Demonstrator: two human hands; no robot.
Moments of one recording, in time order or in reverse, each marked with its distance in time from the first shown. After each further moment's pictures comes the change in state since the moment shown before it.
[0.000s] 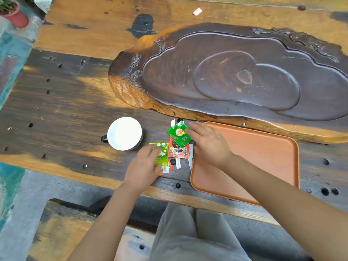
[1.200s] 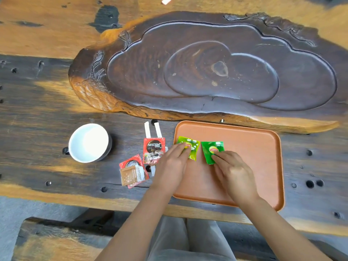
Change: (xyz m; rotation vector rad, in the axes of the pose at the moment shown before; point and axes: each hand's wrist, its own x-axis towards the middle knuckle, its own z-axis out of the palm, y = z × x) left_hand 0.056 0.109 0.067 0.033 0.157 0.227; right_hand -0.112 0.070 0.040 -0.037 0.392 0.230
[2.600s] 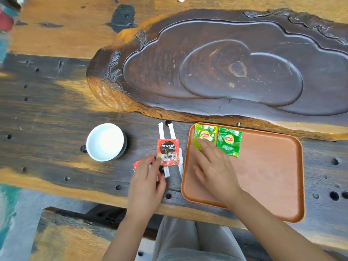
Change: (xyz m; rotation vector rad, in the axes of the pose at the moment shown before) left_hand -0.070 -0.046 -0.042 -0.040 0.077 -0.301; right_hand 0.038 -0.060 0.016 0.080 -0.139 -0.148
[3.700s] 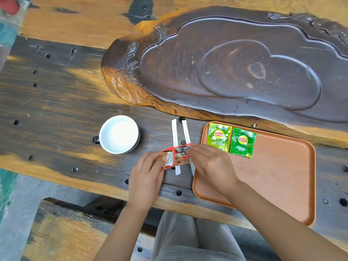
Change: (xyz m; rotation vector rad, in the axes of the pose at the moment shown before) left_hand 0.005 -0.040 -0.001 0.049 0.147 0.138; right_hand 0.029 -0.025 0.020 0.126 0.159 -0.232
